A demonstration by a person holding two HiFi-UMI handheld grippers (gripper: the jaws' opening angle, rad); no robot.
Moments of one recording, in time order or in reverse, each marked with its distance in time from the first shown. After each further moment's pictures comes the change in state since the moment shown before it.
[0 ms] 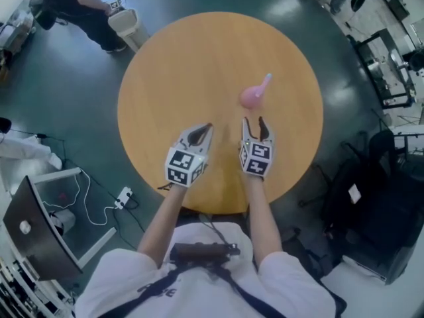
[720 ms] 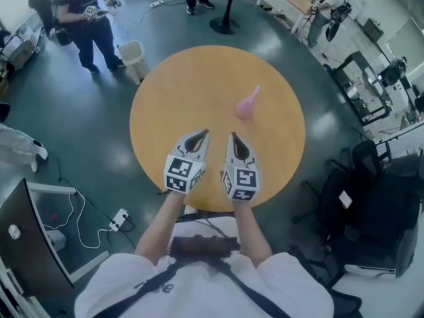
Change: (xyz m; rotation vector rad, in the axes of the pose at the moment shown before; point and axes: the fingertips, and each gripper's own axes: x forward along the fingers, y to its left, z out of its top) left arm -0.092 -0.027 0.066 0.134 -0.211 0.005; right arm -0.150 0.118 0.093 -0.039 -0.320 0.119
